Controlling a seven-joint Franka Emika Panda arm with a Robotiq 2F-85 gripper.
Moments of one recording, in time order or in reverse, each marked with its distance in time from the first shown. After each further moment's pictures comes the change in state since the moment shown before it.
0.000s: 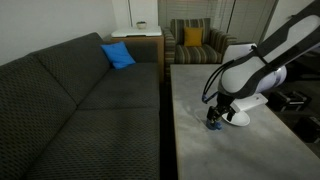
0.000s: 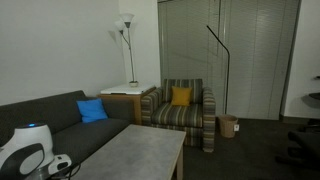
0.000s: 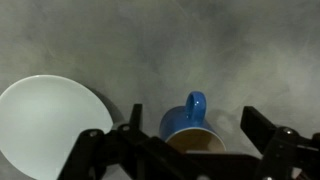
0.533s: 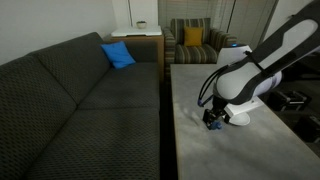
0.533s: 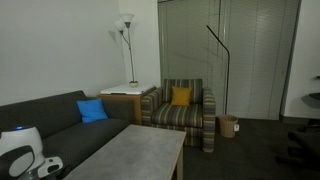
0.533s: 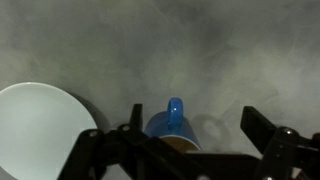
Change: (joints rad) arm 0.067 0.000 -0.036 -0.011 0.000 0.012 0.091
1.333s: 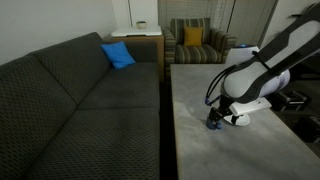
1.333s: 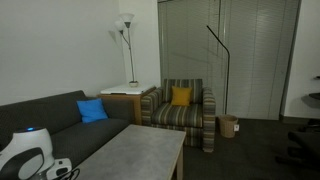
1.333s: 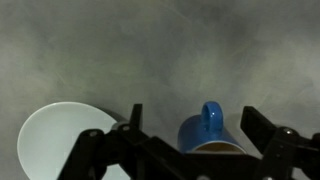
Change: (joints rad) arm -0.047 0.000 -0.005 -0.019 0.022 0.020 0.057
